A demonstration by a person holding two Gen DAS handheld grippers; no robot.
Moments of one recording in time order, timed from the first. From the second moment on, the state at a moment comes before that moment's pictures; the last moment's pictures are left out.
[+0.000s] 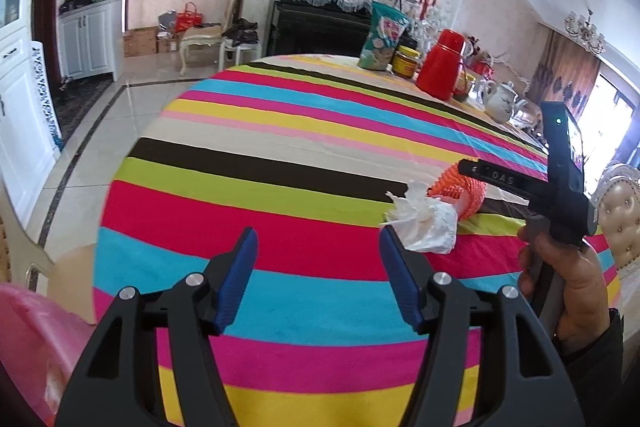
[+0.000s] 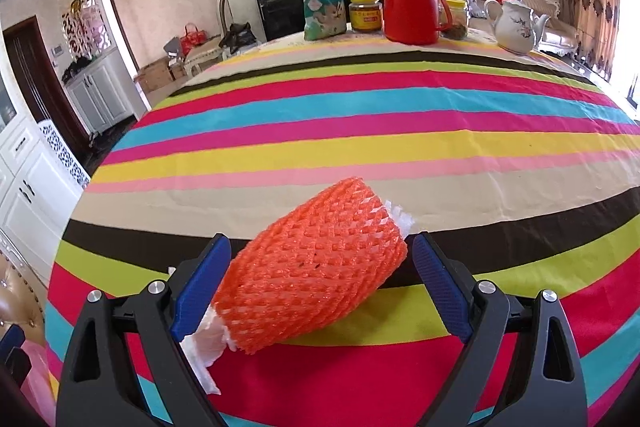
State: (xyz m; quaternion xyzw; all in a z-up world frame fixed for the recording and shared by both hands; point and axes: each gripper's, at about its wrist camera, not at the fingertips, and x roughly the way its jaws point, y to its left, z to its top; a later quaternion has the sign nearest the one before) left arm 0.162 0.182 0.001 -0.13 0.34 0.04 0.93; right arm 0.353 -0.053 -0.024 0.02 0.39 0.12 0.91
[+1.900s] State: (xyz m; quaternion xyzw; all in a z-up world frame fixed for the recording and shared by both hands) left arm 0.296 0.107 -0.065 -0.13 0.45 -0.10 0.88; right arm 0.354 -0.081 -0.022 -0.05 0.42 0.17 0.89
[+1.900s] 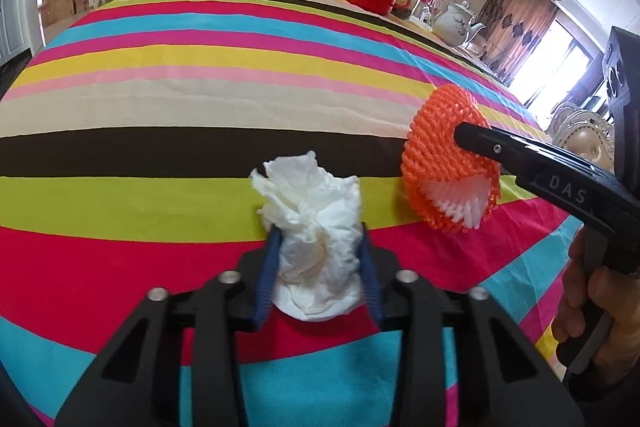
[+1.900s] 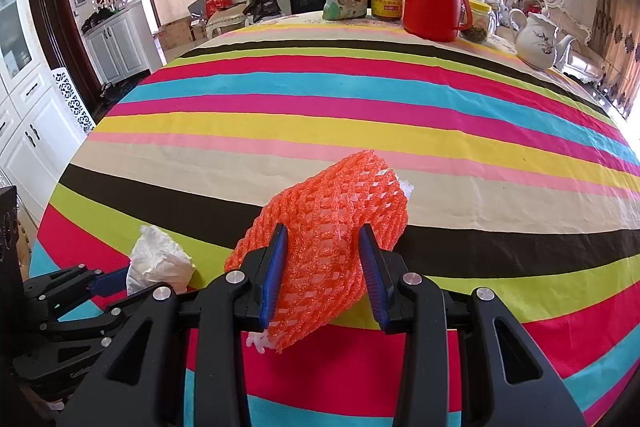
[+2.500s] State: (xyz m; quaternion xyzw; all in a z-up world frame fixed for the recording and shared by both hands) left arm 0.282 0.121 -0.051 -0.15 0.42 -0.09 0.89; right arm 0.350 -0.075 -0.017 -0.05 0.41 0.18 0.89
